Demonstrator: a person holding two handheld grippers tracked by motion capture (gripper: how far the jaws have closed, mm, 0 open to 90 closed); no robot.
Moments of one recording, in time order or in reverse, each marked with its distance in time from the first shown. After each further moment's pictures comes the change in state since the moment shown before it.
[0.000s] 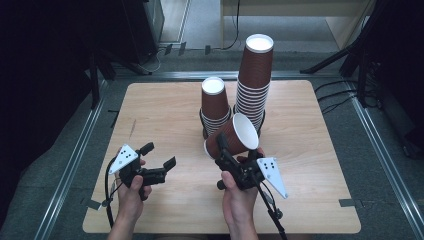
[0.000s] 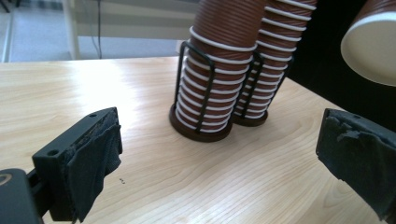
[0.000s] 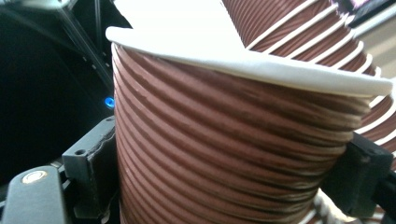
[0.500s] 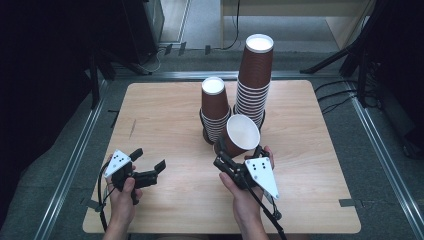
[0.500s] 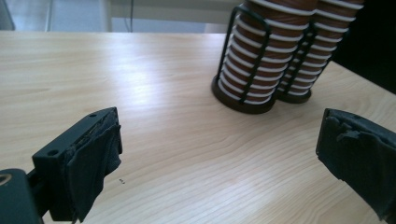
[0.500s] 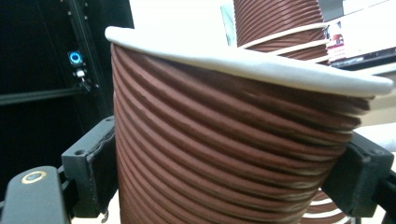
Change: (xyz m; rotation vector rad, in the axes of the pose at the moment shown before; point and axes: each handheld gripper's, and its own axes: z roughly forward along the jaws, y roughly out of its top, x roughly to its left) left arm 0.027 -0.025 -0.012 0.059 0.125 -0.021; right arm -0.010 -0.007 0.002 0.023 -0.052 -0.361
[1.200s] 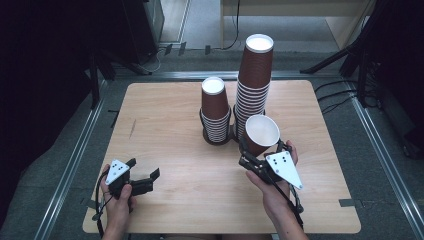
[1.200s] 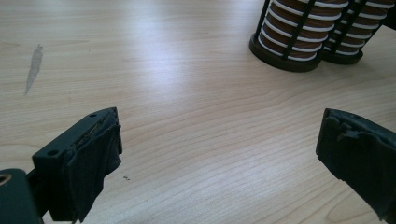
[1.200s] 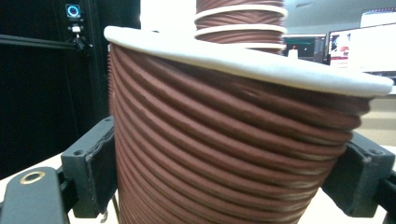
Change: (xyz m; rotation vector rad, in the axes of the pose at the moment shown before) left arm 0.015 -0.032 -0.004 0.072 0.095 0.014; right arm -0.071 -0.003 0.002 0.069 0.047 -0.191
